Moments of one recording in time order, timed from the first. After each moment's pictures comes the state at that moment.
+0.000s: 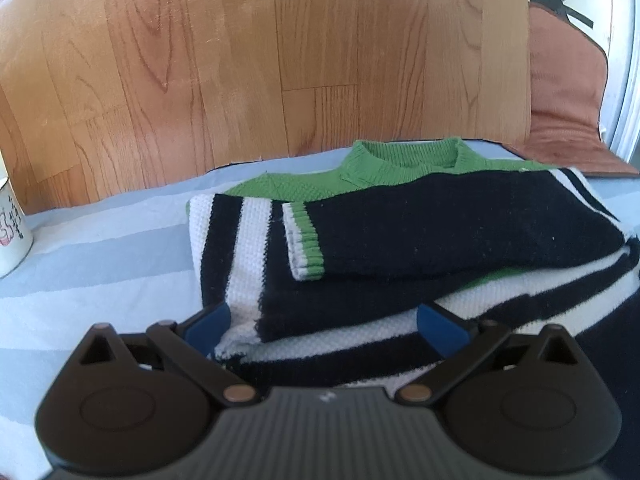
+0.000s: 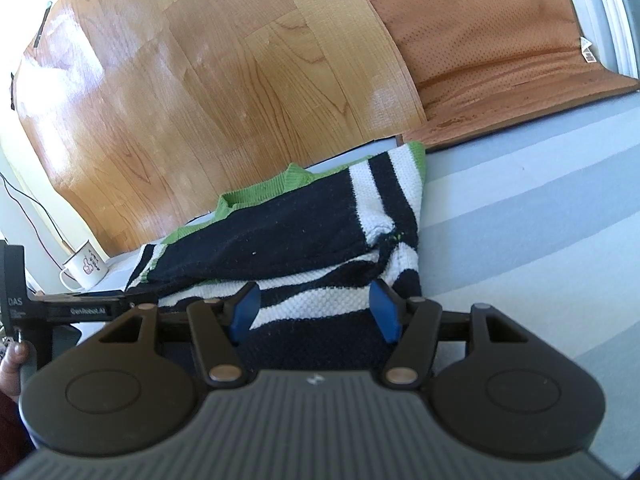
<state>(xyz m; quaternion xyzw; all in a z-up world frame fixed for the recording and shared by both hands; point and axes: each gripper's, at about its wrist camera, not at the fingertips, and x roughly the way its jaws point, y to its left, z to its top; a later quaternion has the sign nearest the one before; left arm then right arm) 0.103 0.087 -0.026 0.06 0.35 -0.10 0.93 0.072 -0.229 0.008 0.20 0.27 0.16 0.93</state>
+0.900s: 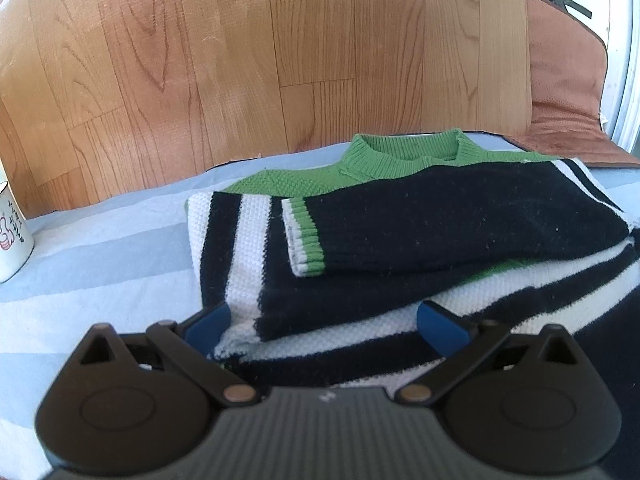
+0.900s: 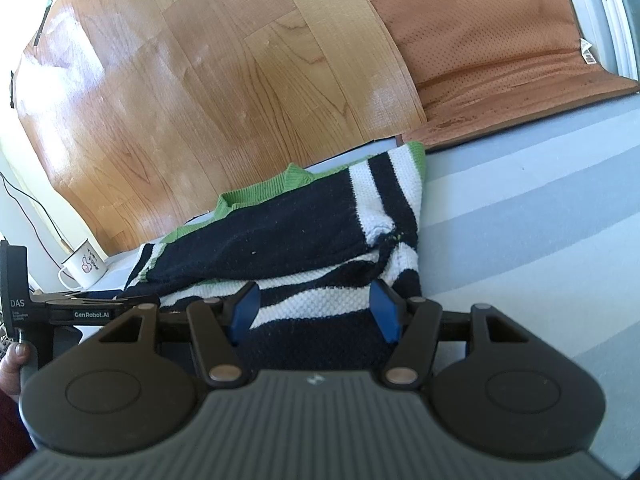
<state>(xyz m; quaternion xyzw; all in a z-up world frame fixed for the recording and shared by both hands) 0.105 0.087 -0.029 0.07 0.36 -0.10 0.93 0.073 -0.227 0.009 0.20 0.27 0.16 0.93</state>
